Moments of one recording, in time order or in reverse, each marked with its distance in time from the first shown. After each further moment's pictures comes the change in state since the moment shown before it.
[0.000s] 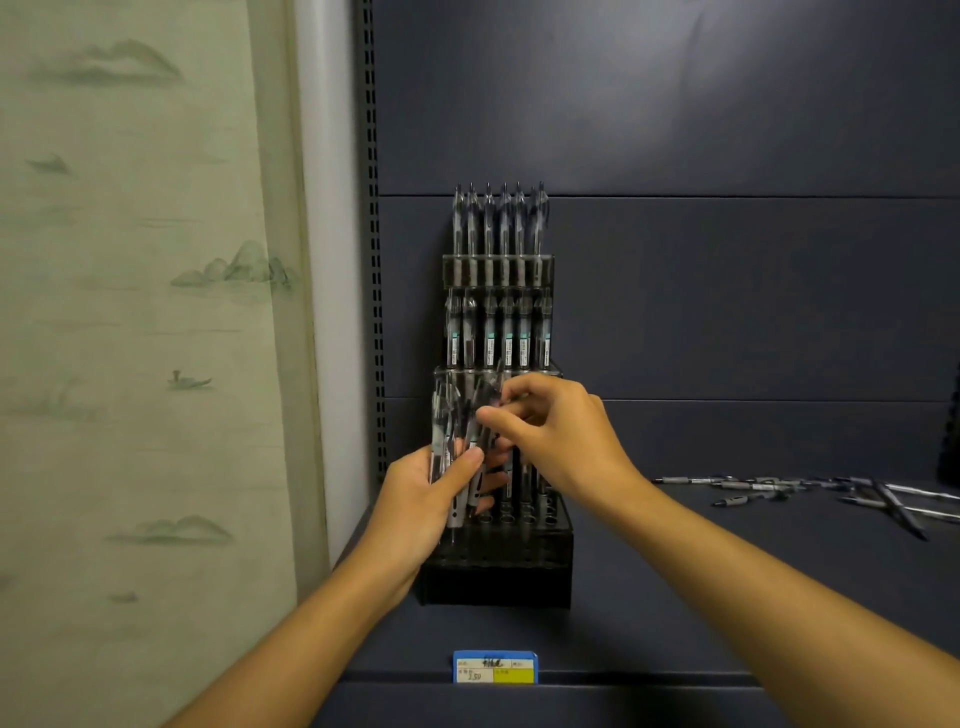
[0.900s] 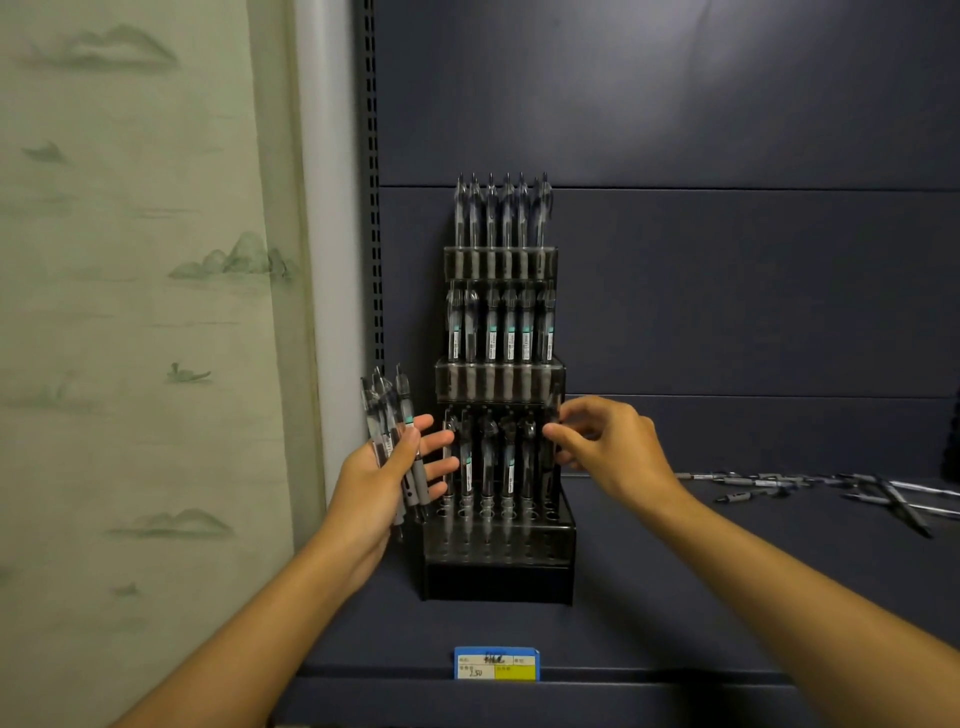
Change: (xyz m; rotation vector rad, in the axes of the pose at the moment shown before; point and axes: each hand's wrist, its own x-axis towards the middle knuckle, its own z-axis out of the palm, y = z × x) left_hand 0.015 -0.011 -0.035 -0.071 0.107 -0.050; right_hand -0.001 0.064 -0.020 -0.092 0.052 0.148
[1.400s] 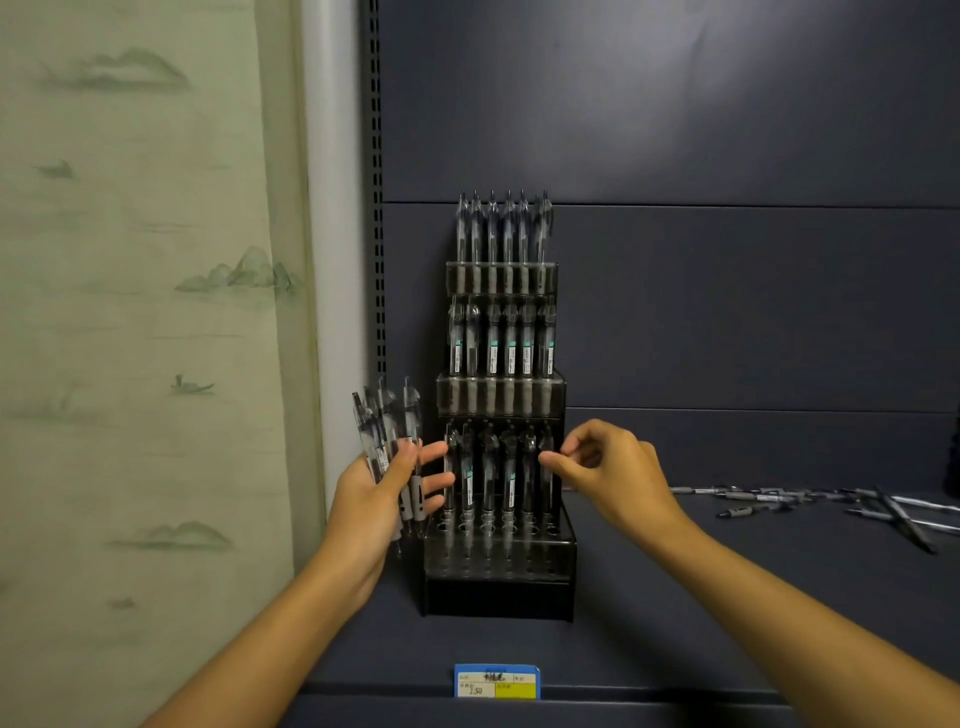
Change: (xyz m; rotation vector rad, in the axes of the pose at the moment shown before) left_hand -0.004 0.002 0.001 -0.034 0.056 0.037; right_hand -0.007 0.004 0.001 -0.112 0.004 0.019
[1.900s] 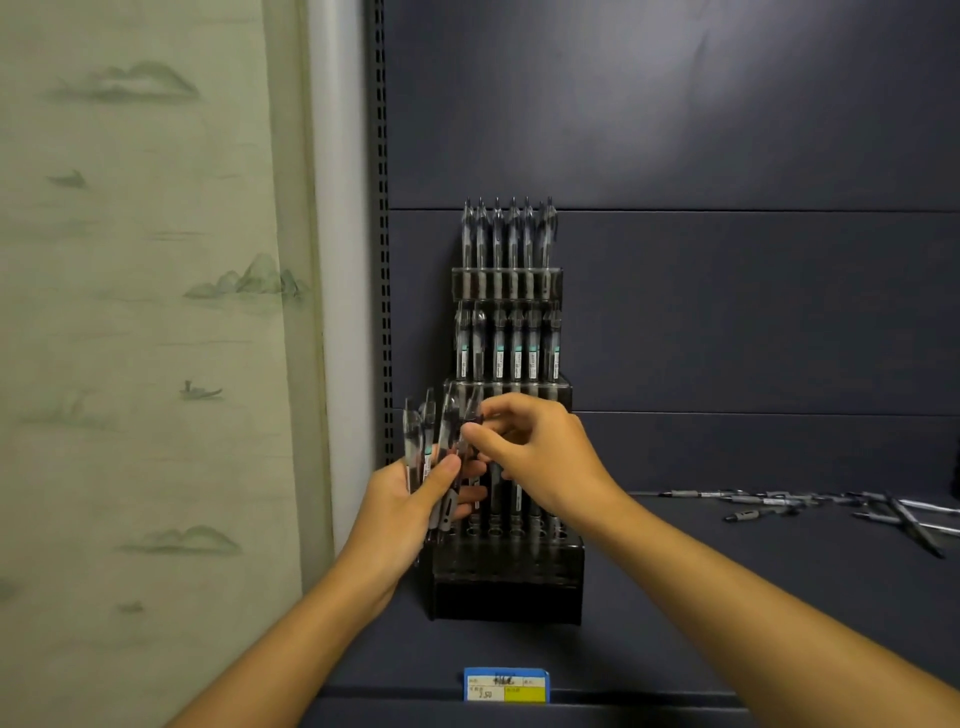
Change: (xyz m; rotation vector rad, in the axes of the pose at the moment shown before) left_hand -0.009 0.006 0.013 0.113 -0.157 0.061; right_hand -0.003 -0.076 0.022 0.257 -0.114 -0.167
